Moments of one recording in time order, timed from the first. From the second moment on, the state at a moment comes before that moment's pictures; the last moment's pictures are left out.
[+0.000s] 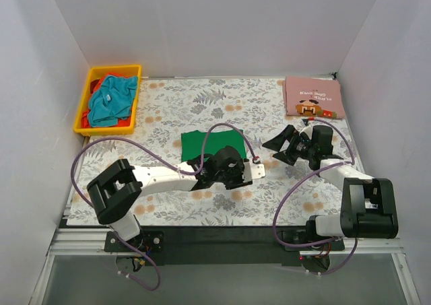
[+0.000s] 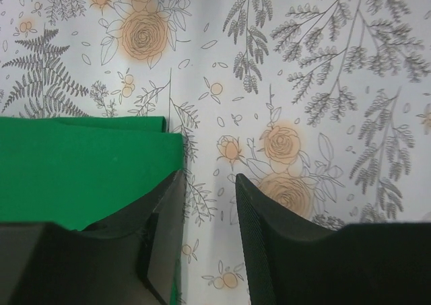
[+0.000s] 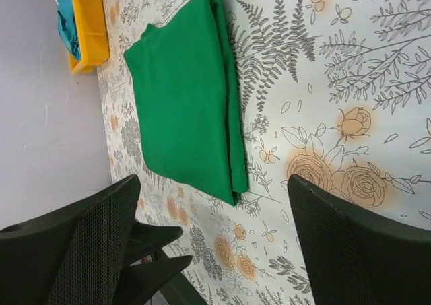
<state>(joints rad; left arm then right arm) -1.05 1.62 0.95 -0.03 0.15 0.42 0.01 1.34 0.53 0.17 -0.72 0.75</state>
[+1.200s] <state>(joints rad) -1.00 1.83 0.89 0.28 0.11 0.58 0.02 1.47 0.45 0.25 -0.70 0.87</state>
